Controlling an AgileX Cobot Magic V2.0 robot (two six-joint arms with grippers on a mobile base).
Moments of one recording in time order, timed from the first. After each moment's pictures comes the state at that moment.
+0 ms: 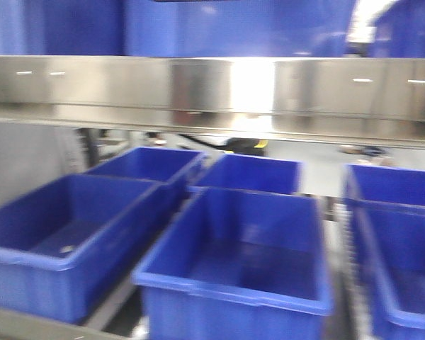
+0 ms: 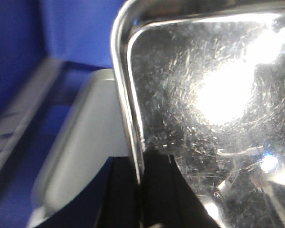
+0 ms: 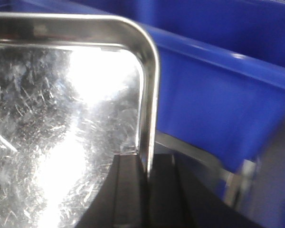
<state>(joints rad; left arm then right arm) -0.58 1.86 -1.89 0.36 0.67 -0.49 0.18 1.77 -1.67 0.11 0.37 -0.05</state>
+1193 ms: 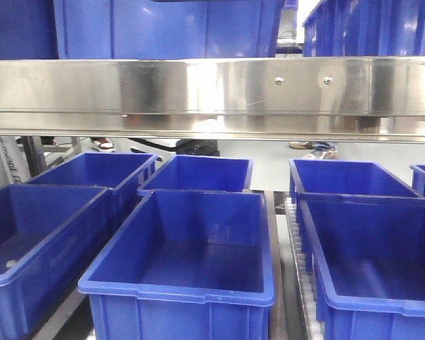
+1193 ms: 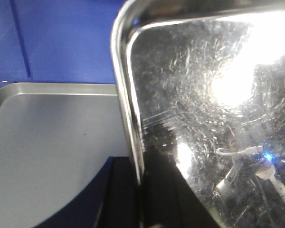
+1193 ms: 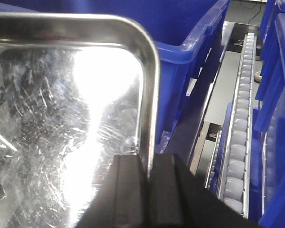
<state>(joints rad) -0.58 1.86 -1.89 0.36 0.67 -0.49 0.18 1.77 -1.67 0.11 0.37 -0.05</state>
